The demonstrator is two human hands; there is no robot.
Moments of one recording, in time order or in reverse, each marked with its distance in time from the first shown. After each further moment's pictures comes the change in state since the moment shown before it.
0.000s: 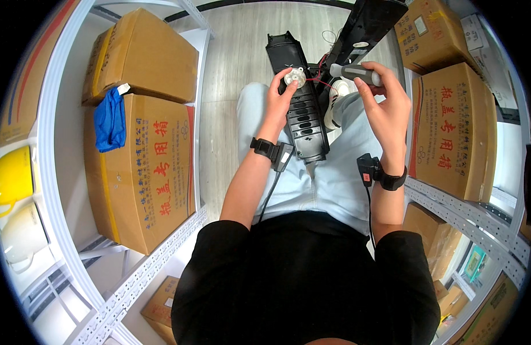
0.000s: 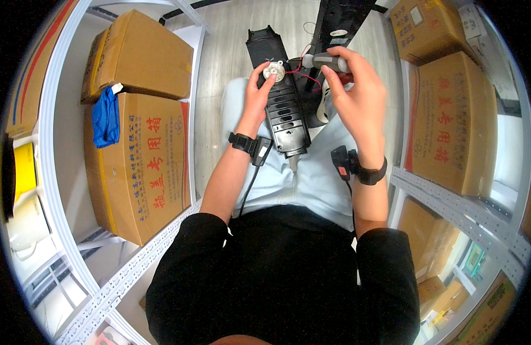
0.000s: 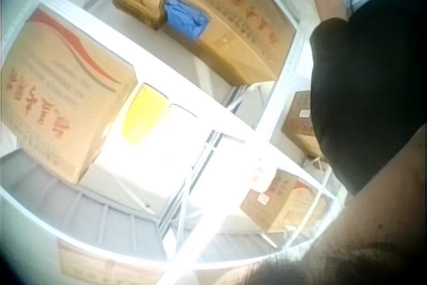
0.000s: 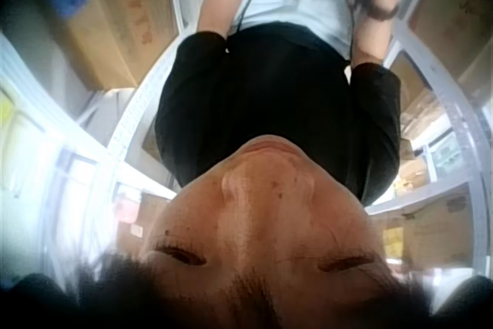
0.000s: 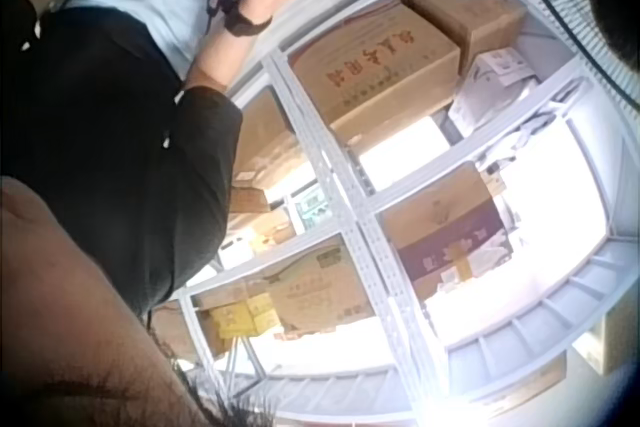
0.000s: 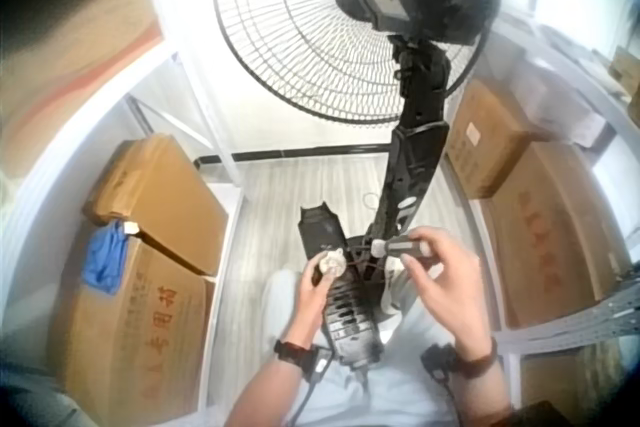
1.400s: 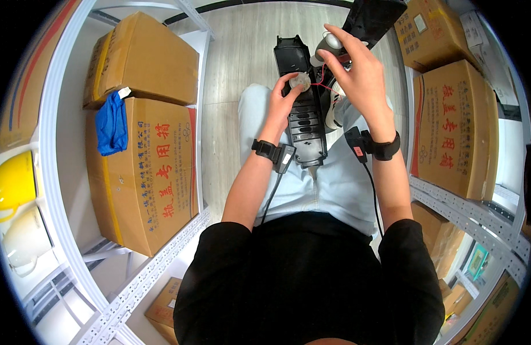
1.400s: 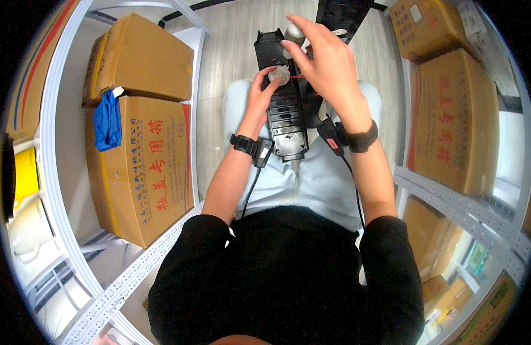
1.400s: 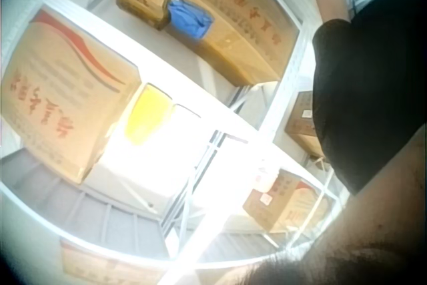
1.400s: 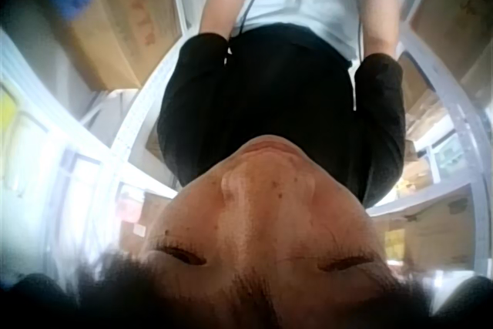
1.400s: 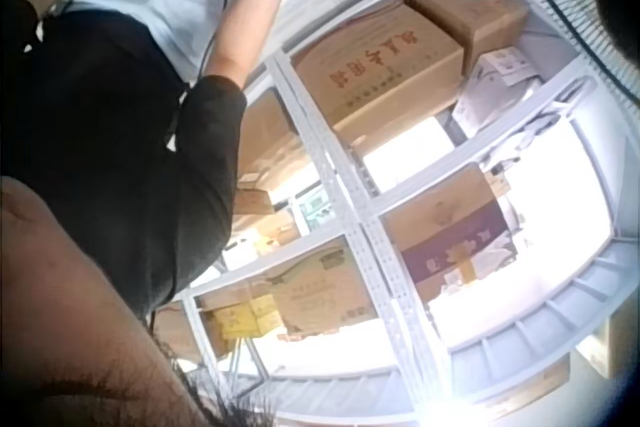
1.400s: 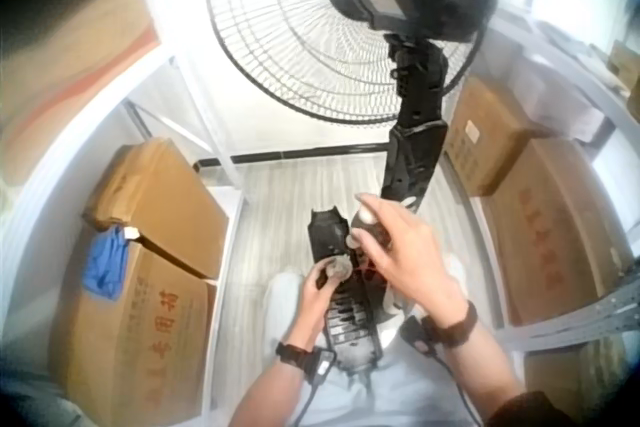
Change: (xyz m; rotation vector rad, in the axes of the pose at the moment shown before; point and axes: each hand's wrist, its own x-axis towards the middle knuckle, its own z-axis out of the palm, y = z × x) left_hand 0.001 -0.004 0.000 -0.028 -0.052 -0.071; right_hand 0.046 0.012 0.050 -0.066 0.013 -0.317
